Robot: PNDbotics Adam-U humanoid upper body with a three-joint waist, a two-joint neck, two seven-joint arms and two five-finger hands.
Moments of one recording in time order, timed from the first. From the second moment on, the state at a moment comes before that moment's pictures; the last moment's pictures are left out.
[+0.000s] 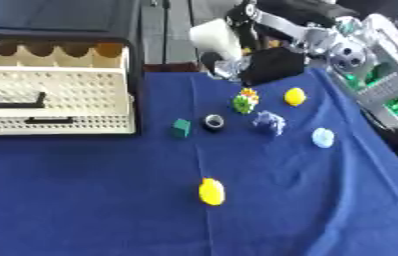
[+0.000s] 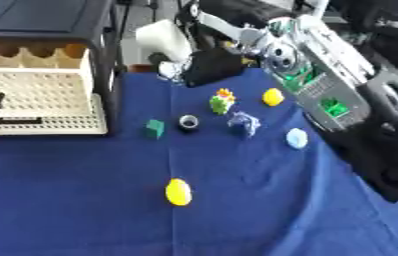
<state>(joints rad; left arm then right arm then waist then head) -0.62 0.47 -0.04 -1.99 -0.05 0.03 0.13 -1.02 -0.86 0.32 -1.75 0.56 0.26 0.49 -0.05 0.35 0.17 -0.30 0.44</state>
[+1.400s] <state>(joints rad) -0.61 0.44 -0.06 -1.99 -0.08 0.00 0.11 -1.19 -0.76 0.29 -1.54 0.55 0.24 0.32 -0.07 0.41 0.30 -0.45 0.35</state>
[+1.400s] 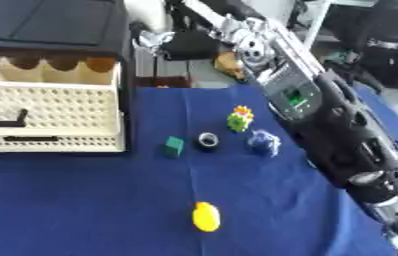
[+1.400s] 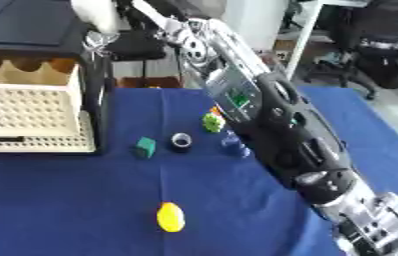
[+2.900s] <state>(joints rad) -0.63 0.42 -0.06 -1.99 -0.09 0.01 0.09 -1.23 -0.71 0.29 -1.48 0.48 0.22 0.23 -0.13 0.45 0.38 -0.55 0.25</state>
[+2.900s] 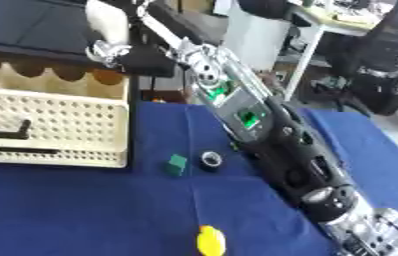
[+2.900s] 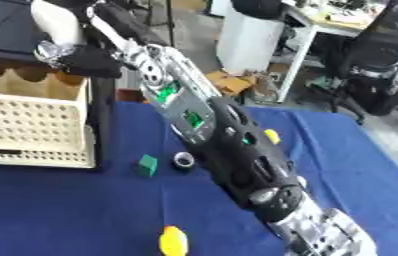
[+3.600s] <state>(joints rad) -0.63 0.40 -0.06 -1.99 -0.10 0.01 0.09 -1.25 -0.69 0.30 -1.46 0.49 0.21 0.22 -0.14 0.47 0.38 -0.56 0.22</state>
